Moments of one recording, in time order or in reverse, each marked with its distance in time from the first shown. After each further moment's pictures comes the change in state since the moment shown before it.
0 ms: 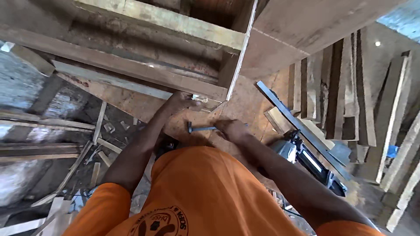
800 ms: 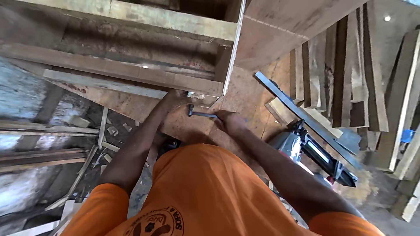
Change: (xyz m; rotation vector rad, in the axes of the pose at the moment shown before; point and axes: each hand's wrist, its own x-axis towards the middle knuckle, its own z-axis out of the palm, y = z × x) left_hand 0.004 0.007 0.000 0.086 -0.011 -0.066; right_hand 0.007 0.002 0.011 0.098 0.124 0.110
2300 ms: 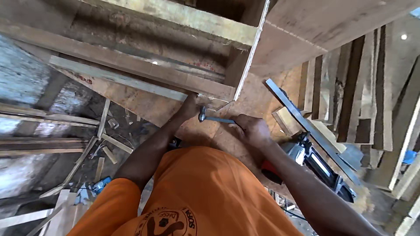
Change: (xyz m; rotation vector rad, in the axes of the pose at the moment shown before) left_hand 0.013 -0.041 0.030 0.301 0.172 0.147; right_hand -0.018 0.000 -0.041 -0.009 0.275 -0.170
